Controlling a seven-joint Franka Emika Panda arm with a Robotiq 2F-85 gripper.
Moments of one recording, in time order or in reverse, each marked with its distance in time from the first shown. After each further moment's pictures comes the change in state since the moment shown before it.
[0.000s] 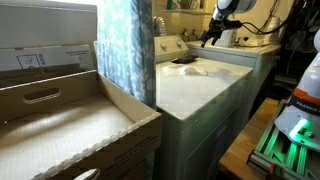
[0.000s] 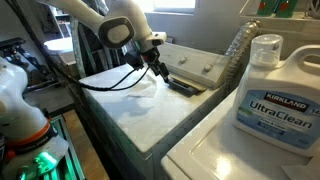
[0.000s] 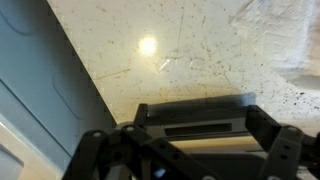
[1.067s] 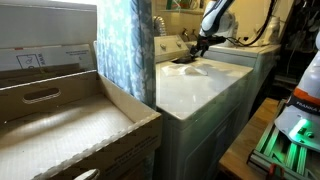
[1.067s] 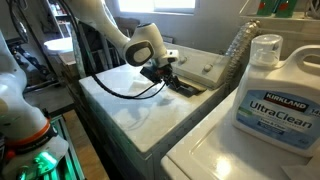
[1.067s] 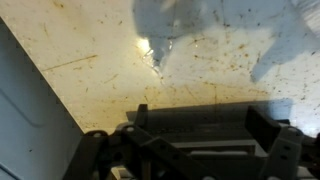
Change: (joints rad) arm 0.038 0.344 -0.007 0.173 0.014 0.169 0.002
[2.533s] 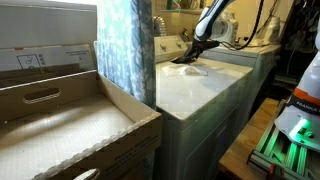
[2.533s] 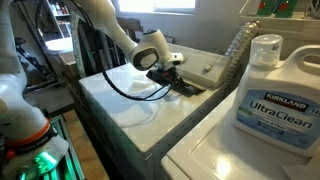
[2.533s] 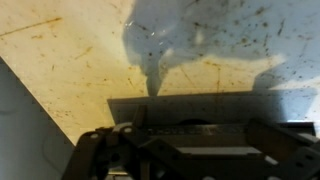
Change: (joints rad) arm -0.009 0.128 0.031 0.096 0.058 0.074 -0.075
